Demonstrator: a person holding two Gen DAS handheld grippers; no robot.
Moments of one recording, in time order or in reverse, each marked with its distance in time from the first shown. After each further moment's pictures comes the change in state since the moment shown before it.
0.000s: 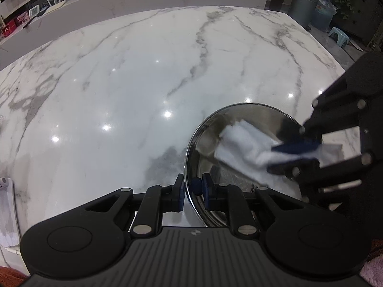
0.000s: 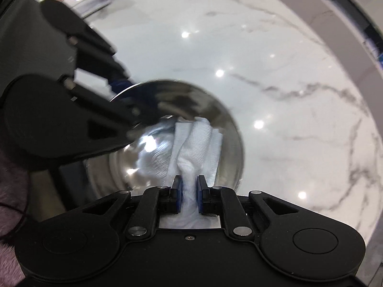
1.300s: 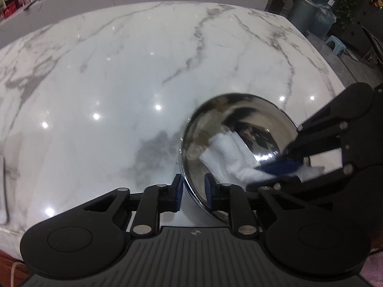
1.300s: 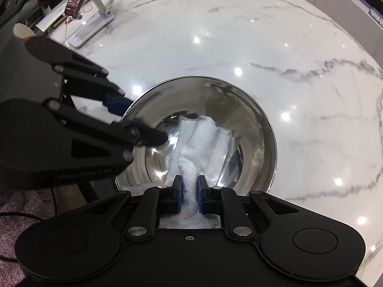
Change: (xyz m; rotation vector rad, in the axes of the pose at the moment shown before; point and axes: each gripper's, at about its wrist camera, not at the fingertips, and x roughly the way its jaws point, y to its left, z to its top) left arm -0.007 0.000 -0.006 -0.039 0.005 -0.020; right arm -0.048 -0.043 -0.066 0.151 -0.013 0.214
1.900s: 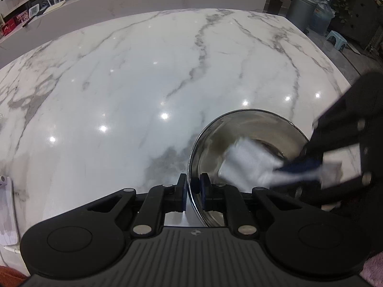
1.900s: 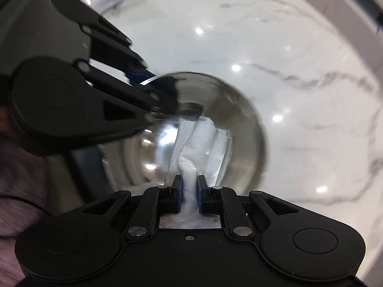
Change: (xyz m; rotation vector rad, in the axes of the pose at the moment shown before) left arm 0.001 0.001 0.002 0.036 -0.021 0.005; right arm -0.006 0.007 0.001 -0.162 0.057 -0.148
